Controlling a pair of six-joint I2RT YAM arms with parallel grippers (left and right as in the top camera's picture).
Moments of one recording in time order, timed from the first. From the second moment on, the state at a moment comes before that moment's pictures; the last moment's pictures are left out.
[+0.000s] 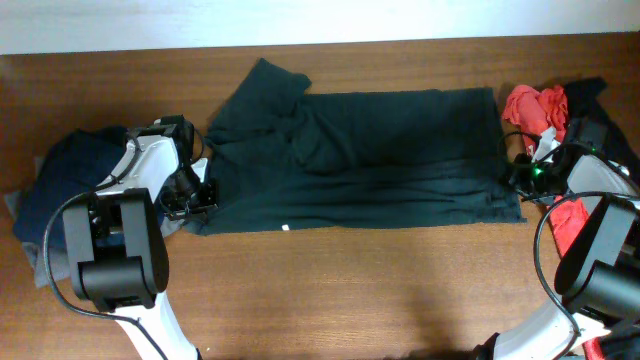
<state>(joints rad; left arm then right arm) 0.05 2.06 1.38 -1.06 0.04 -0.06 -0.46 1.93 1.19 -0.58 -0.32 0.04</state>
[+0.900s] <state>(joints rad) 0.05 2.06 1.38 -1.06 0.04 -0.06 -0.47 1.94 1.21 -0.59 -0.35 0.04</state>
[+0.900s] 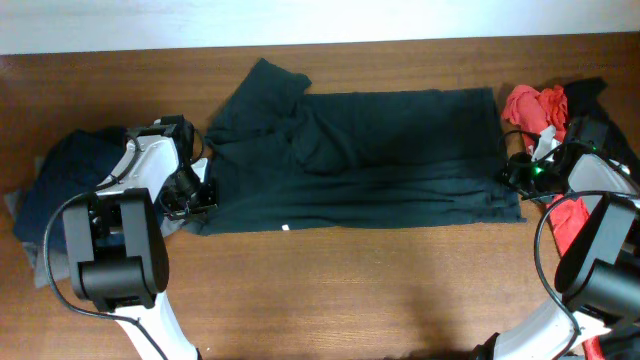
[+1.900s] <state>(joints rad) 0.05 2.06 1.38 -1.06 0.04 -0.06 -0.47 1.91 1.28 -0.55 -0.39 0.00</state>
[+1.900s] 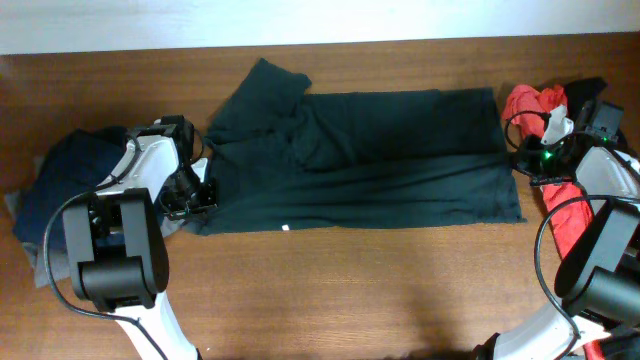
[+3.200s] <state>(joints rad) 0.05 1.81 1.50 -1.06 0.24 0.03 -0.45 1.89 1.30 -0.91 -0.52 0.08</state>
